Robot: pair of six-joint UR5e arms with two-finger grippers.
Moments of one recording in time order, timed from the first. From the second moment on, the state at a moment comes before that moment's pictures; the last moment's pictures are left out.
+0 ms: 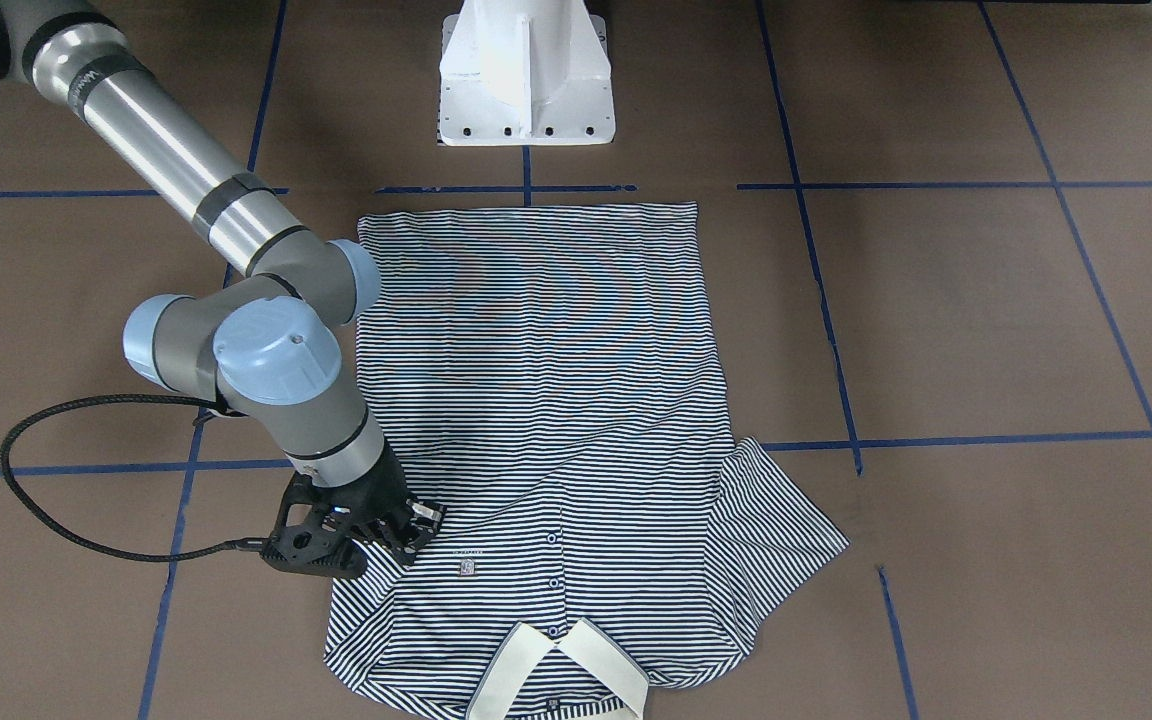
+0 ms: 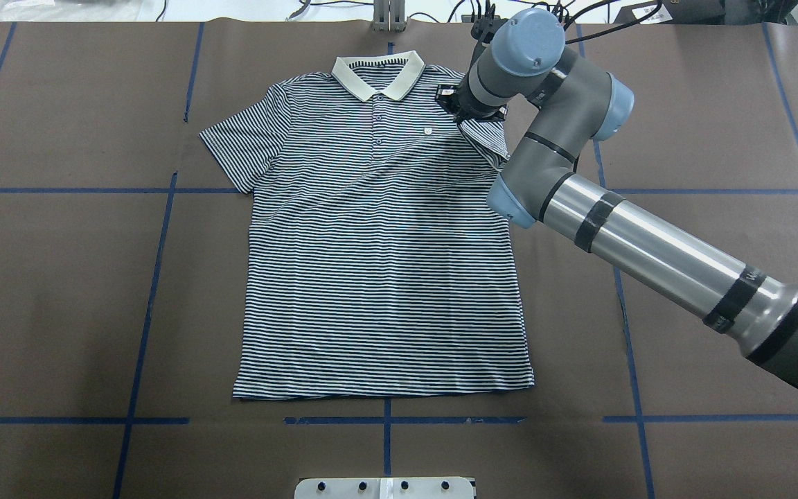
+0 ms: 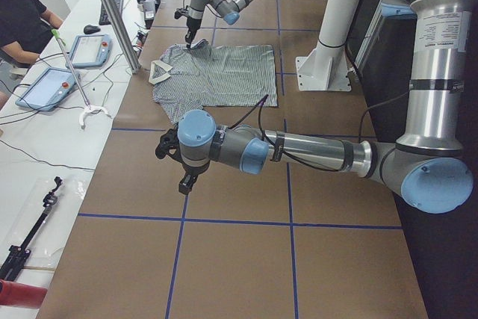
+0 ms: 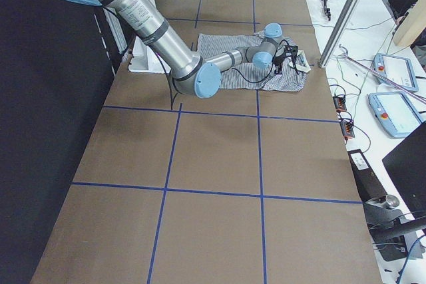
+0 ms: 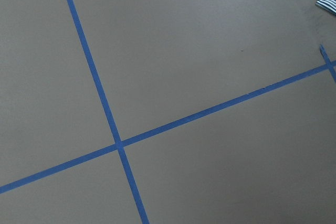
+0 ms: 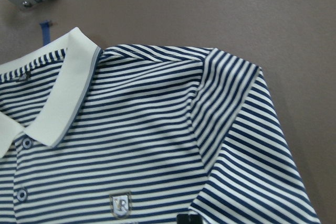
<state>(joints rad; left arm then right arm) -1.56 -1.57 -1.69 -1.77 -2.47 0.12 0.79 -0.66 0.95 -0.93 1.86 1.31</state>
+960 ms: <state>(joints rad) -1.55 -1.57 -1.69 -1.80 -2.49 0.12 0.79 -0.60 0.83 -0.93 1.76 1.31</state>
